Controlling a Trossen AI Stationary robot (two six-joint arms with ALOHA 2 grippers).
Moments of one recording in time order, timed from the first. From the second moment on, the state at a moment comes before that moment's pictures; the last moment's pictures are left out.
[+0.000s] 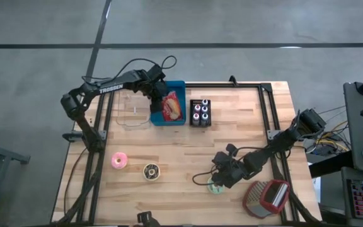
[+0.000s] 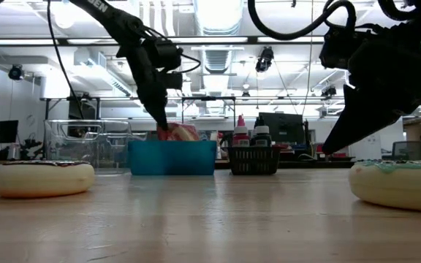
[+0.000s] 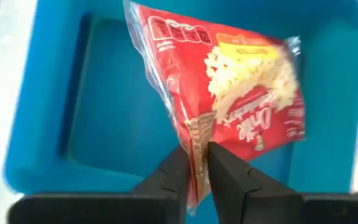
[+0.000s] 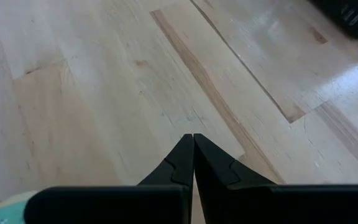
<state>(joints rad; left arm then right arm) 0.64 1.72 1.30 -0.76 0.11 0.45 0.56 1.64 0.78 -0.29 0.63 0.97</state>
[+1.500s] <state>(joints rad) 0.62 1.69 1.47 -0.92 0.05 0.31 0.56 1.53 0.84 -0.25 0.63 0.72</state>
